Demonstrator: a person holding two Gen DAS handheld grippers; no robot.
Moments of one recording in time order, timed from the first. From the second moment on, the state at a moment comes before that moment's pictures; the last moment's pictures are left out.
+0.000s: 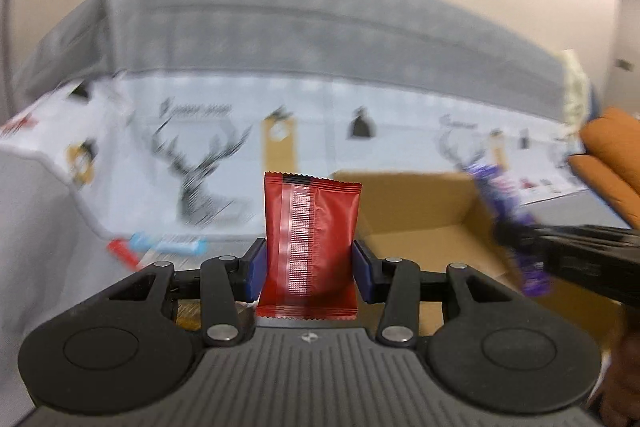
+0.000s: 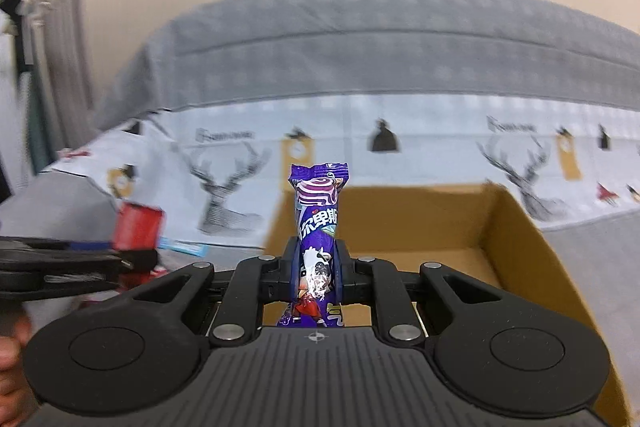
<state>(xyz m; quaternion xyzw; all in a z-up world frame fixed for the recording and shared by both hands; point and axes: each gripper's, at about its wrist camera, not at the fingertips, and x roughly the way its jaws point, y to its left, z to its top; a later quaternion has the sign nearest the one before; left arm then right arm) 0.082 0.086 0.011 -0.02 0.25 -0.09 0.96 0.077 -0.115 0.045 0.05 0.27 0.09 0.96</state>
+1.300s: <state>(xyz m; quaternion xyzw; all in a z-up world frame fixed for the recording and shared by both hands) 0.069 0.019 -0.001 0.00 0.21 -0.24 0.95 0.079 -0.140 0.041 0.06 0.27 0.03 0.96</state>
